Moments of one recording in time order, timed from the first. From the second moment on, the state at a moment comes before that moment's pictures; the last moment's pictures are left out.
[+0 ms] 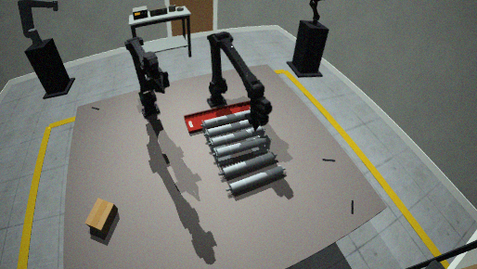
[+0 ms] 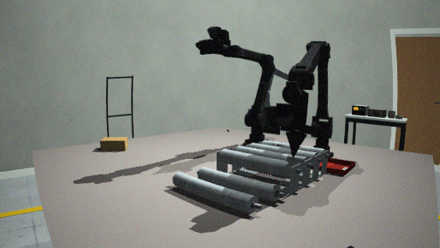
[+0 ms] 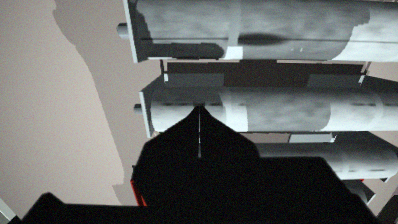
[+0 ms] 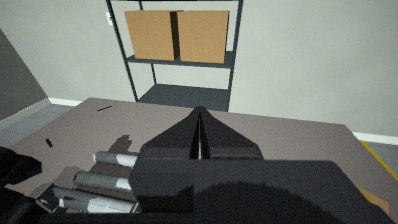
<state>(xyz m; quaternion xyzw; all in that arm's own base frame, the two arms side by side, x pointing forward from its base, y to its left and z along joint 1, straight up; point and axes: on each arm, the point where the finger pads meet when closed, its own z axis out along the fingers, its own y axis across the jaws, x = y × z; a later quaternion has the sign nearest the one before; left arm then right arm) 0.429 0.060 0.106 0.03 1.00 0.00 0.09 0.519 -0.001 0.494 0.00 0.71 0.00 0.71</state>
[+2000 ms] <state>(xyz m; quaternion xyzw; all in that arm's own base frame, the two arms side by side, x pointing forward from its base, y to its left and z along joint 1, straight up) 0.437 0.060 0.104 0.03 0.99 0.00 0.10 0.519 -0.001 0.494 0.00 0.71 0.00 0.71</state>
